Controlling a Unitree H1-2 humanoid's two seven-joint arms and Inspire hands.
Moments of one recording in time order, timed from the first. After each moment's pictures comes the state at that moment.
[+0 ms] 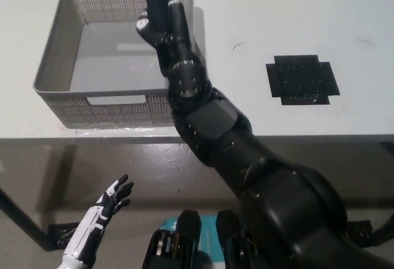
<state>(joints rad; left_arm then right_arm) 0.07 0.21 -0.04 -0.04 -0.02 -0.15 -0.18 -1.30 0.27 0.04 1.40 -0.05 -0.23 -0.45</state>
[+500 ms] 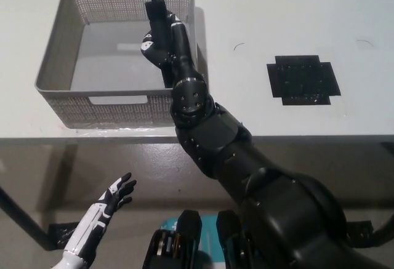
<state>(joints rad) 0.05 0.22 -0.05 -0.04 -0.02 -0.14 -0.20 -1.27 0.27 0.06 1.41 -0.05 -0.24 -0.44</state>
